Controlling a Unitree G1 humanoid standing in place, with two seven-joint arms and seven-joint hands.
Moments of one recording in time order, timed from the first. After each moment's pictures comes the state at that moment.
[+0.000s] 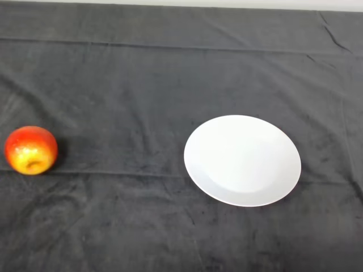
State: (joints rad) left arm -0.04 0.67 0.50 1.12 -0.23 -0.50 0.26; right arm -0.59 -0.41 -1.07 1.18 1.03 -0.14 0.33
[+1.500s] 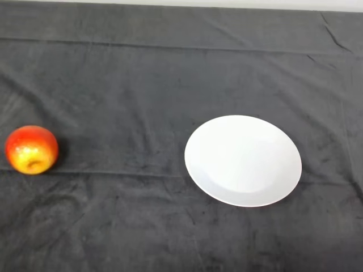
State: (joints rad) left arm -0.11 0.67 0.53 1.12 -0.21 -0.72 0.23; right arm -0.59 -0.41 -1.07 1.18 1.03 -0.14 0.33
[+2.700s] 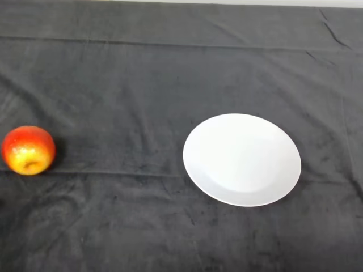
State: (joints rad) left arm -0.27 0.58 0.32 1.12 0.06 -0.86 0.30; right arm -0.59 -0.41 -1.07 1.18 1.03 -0.14 0.33
